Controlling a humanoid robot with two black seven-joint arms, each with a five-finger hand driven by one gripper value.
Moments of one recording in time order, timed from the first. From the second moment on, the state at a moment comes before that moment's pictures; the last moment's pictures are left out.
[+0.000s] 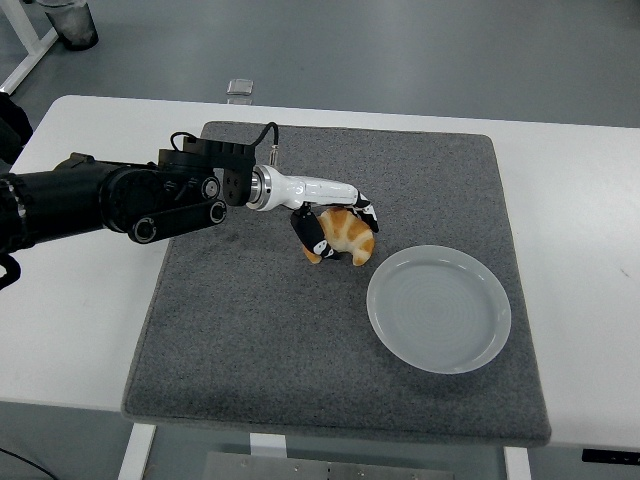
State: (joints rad) left arm -1.29 0.25 0.22 -0.89 1.02 -0.14 -0.31; right arm 0.00 0.00 -0.01 0.11 0.06 0.11 -0.04
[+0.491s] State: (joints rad) left arm -1.29 0.25 0.24 -0.88 1.05 -0.12 -0.32; right arm 0.00 0.00 -0.01 0.11 0.06 0.11 -0.04
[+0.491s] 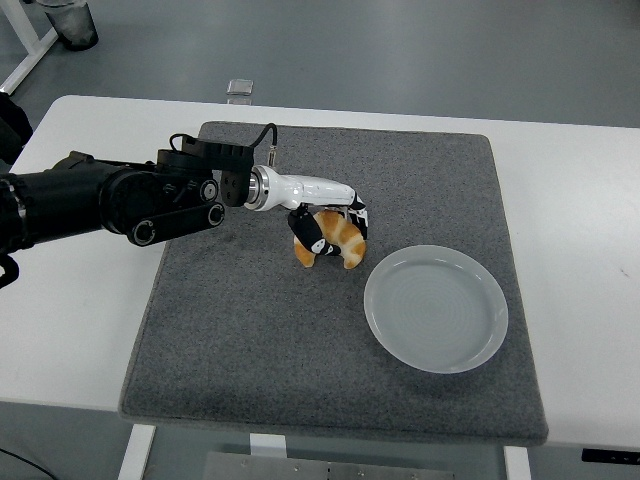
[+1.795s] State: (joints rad) left arm -1.57 0.28 -0.01 -1.07 1.04 -0.21 -0.50; right arm 0.00 0.00 -0.01 0.11 0.06 0.11 -0.04
